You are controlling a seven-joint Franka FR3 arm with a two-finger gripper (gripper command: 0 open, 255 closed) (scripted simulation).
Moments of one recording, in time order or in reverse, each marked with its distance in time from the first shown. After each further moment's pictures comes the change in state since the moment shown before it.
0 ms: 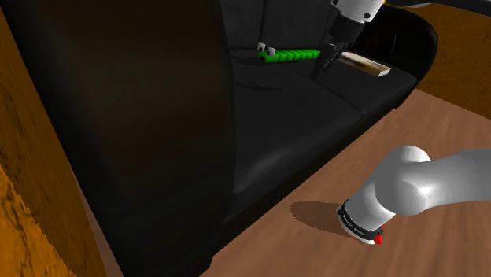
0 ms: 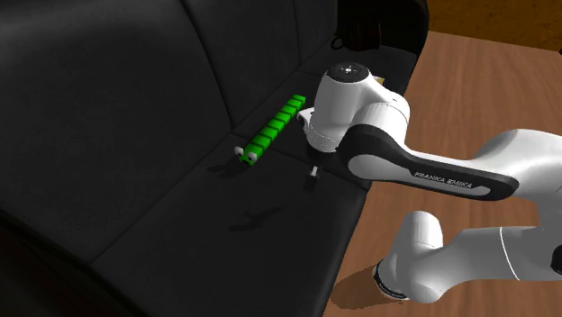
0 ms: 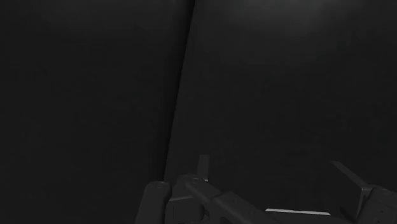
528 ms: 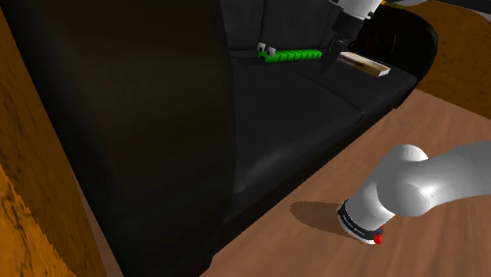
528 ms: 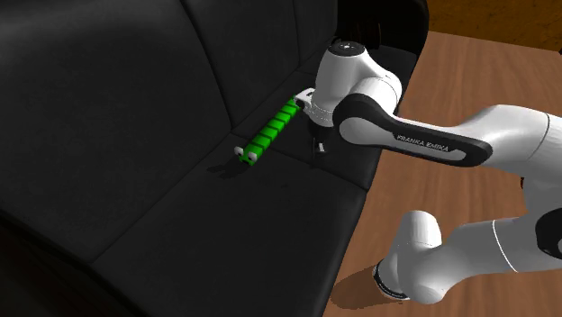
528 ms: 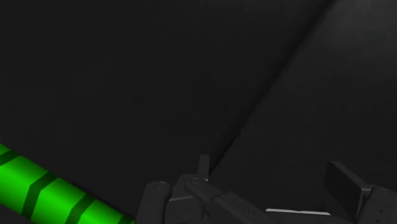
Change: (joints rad) arm 0.066 0.090 -0.198 0.086 -0.092 0.026 -0.422
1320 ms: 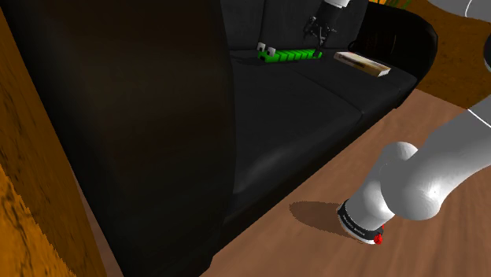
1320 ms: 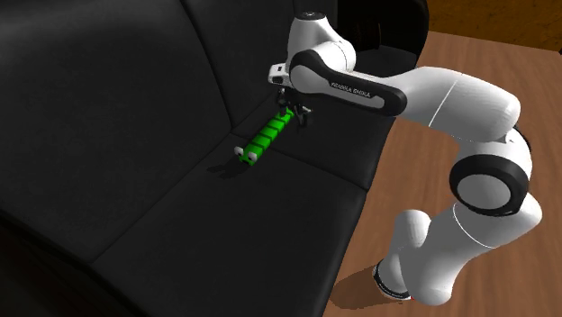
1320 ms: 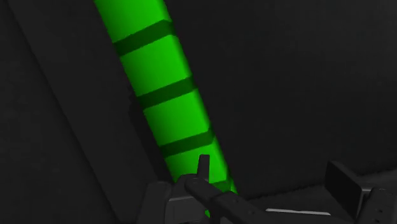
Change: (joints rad) arm 0.188 0.428 -0.359 0.423 0.061 0.020 -0.877
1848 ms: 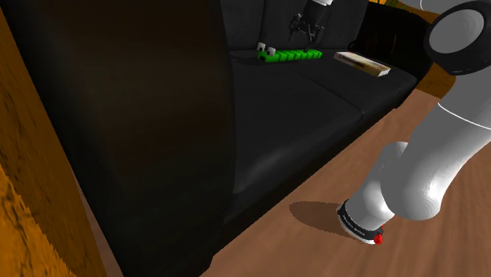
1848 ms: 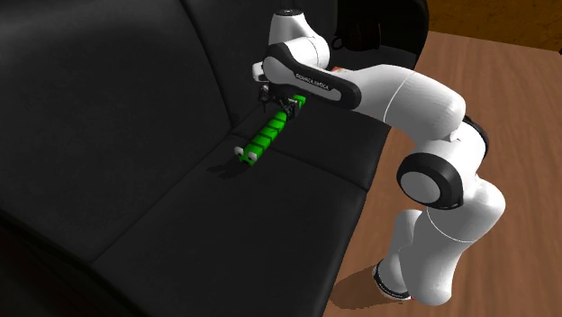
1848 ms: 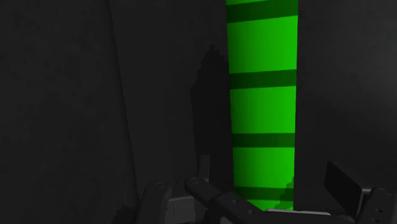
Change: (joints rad) arm 0.008 0.260 -0.098 0.226 0.161 -0.022 -0.394
